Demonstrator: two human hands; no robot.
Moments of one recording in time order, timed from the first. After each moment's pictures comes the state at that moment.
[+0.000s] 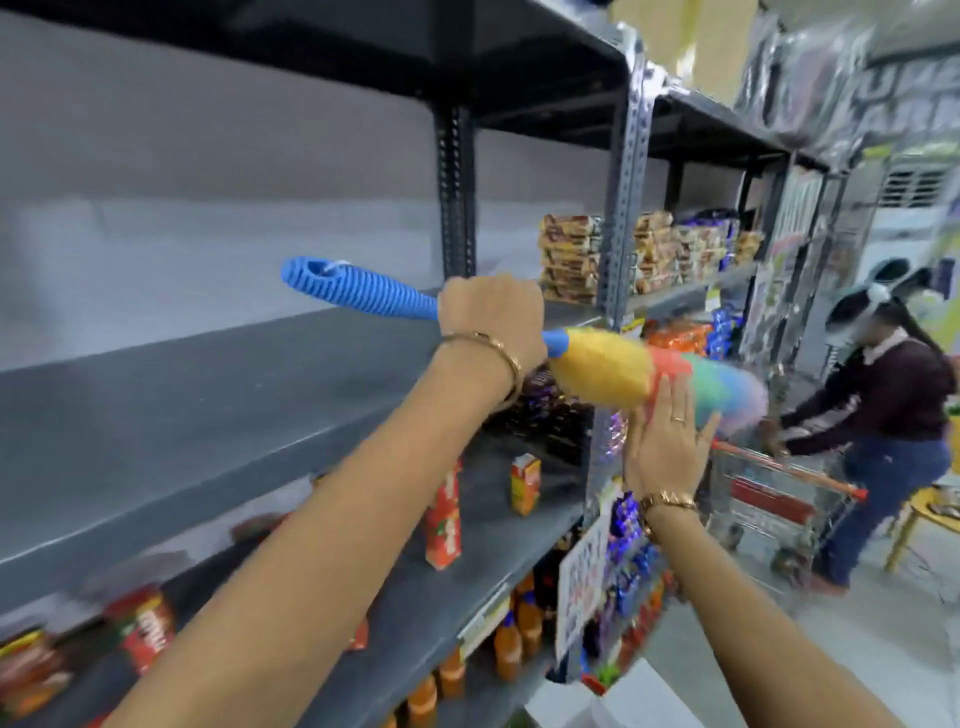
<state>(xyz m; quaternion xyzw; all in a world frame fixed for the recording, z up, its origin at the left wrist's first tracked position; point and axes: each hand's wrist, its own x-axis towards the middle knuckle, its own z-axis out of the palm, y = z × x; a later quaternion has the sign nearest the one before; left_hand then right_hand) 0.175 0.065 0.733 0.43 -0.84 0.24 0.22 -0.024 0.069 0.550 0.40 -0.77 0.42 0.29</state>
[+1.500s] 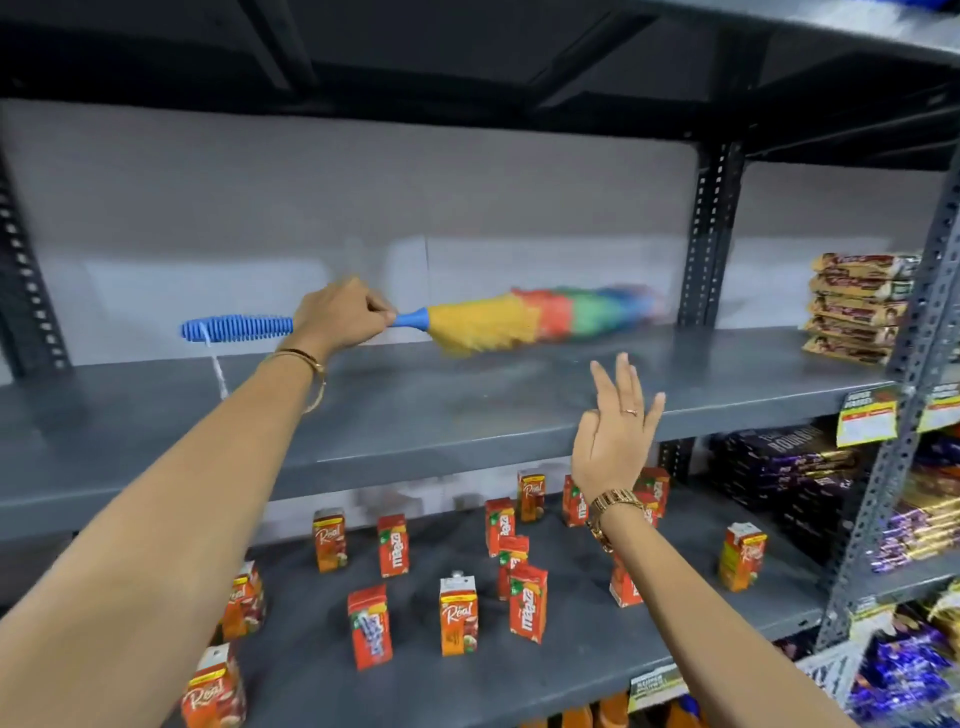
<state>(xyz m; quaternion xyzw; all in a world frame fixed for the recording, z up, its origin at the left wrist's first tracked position) 0.492 0.004 0.747 0.68 -0.65 0.08 0.32 0.227 -0.005 0.601 0.59 -0.49 0.62 0.15</state>
